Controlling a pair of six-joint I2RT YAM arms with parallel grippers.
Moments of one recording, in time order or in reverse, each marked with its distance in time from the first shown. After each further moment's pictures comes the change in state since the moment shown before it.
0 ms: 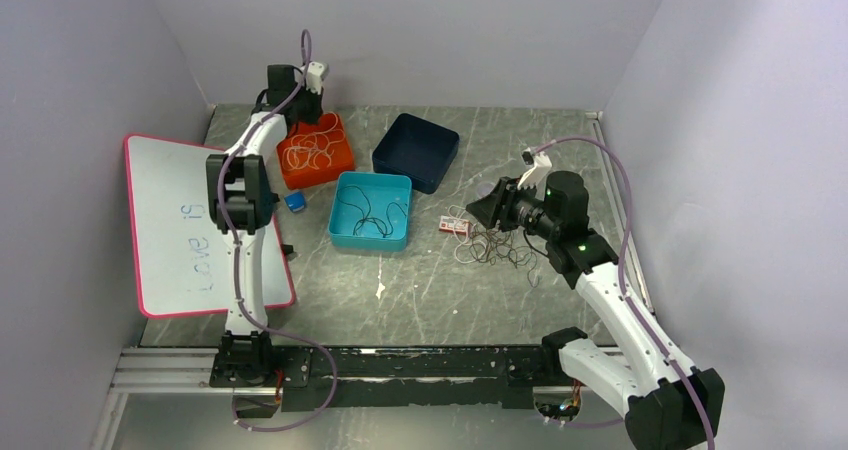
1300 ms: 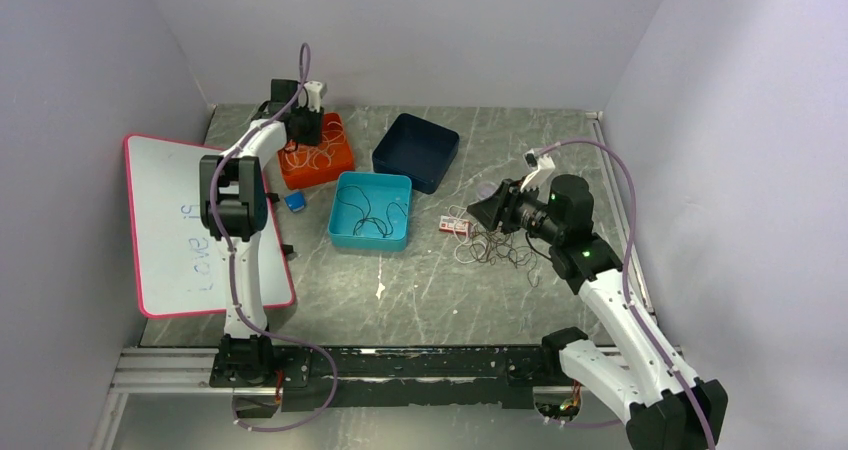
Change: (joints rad) left arm -0.015 -0.153 -0.253 -0.108 -0.107 -0.103; right arm 0.000 -0.046 -0.009 -0.001 -0.015 0.001
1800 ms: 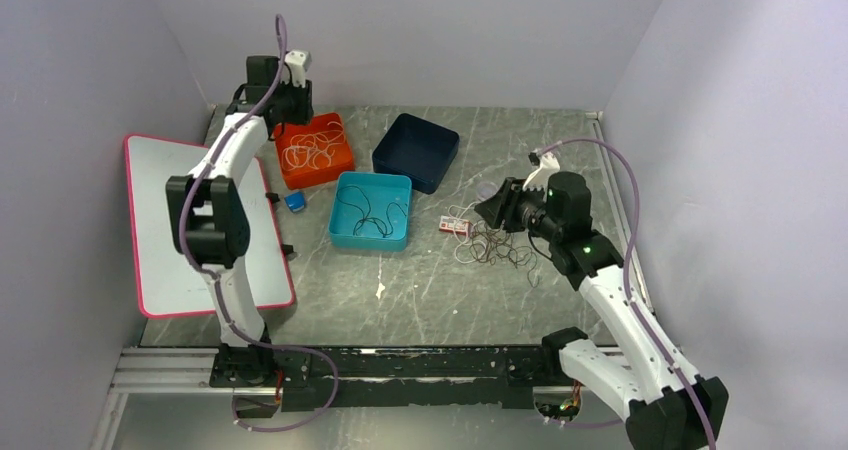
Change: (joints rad) left arm 0.000 -0.282 -0.090 -0.014 -0.014 -0.036; right arm 0.000 0.005 0.025 -0.090 0.114 -0.005
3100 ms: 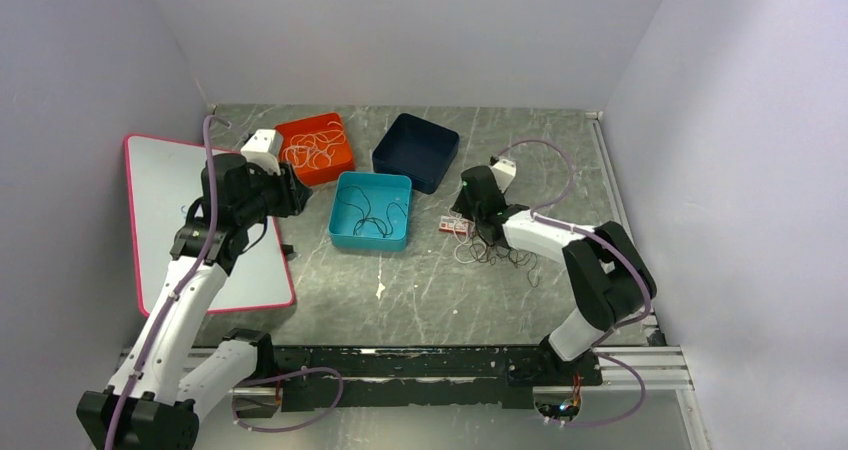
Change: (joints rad) left arm -0.095 -1.106 -0.865 -0.089 0.029 -0.312; right arm 0.217 0.712 0.068 0.330 0.701 0.321
